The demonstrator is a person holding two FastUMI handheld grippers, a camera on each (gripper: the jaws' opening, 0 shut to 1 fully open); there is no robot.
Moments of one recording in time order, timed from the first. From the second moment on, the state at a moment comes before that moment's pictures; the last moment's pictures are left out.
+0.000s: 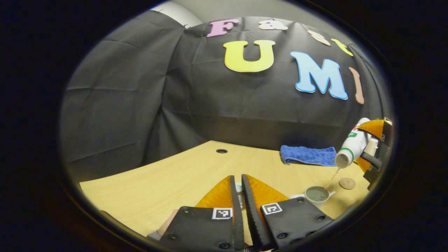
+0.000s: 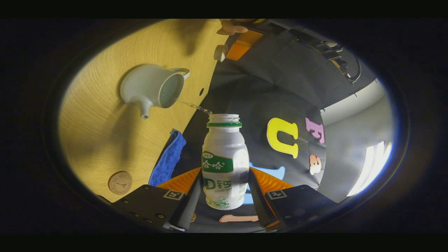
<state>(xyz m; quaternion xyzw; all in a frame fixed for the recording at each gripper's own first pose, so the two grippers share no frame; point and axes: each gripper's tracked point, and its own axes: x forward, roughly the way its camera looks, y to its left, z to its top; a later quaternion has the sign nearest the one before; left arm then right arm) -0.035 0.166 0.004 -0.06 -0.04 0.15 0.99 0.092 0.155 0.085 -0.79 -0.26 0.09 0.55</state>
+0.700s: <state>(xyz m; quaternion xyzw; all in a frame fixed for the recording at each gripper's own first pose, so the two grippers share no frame) -0.036 0.165 0.005 -0.06 -0.04 0.14 0.99 0.092 0.154 0.082 -0.76 -0.24 0.10 0.59</state>
